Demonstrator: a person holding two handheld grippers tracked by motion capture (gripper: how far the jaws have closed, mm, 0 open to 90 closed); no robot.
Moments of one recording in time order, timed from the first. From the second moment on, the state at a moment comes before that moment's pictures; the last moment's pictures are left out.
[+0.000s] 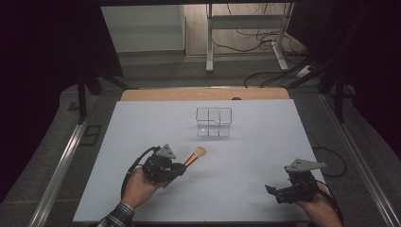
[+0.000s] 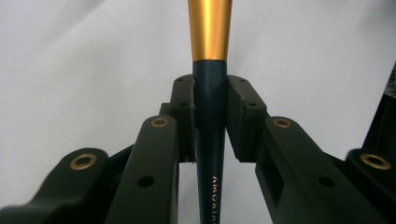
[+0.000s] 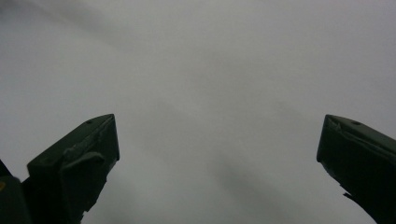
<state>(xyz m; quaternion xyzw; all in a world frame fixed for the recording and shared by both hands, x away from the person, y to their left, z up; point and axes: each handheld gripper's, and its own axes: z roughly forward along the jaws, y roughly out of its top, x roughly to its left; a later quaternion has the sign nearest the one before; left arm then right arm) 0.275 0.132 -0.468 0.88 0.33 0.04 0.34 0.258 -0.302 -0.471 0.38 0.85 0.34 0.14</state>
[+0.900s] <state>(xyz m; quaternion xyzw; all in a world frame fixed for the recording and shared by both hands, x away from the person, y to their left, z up) 0.253 0.138 -0.469 0.86 0.34 0.05 0.38 0.260 -0.293 -0.465 0.38 0.82 0.41 0.12</state>
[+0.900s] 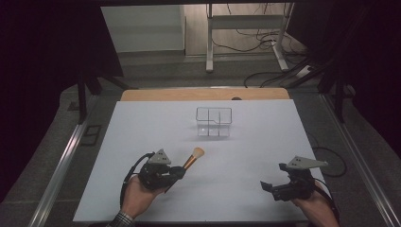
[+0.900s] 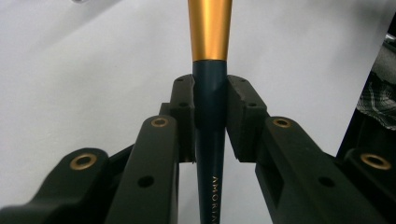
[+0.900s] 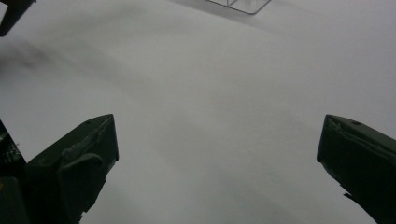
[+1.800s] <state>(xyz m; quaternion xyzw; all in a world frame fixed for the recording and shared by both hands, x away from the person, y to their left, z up) 0.243 0.133 -0.468 0.84 0.35 0.06 0.42 0.266 -0.266 -0.462 0.36 0.81 0.45 0.05</state>
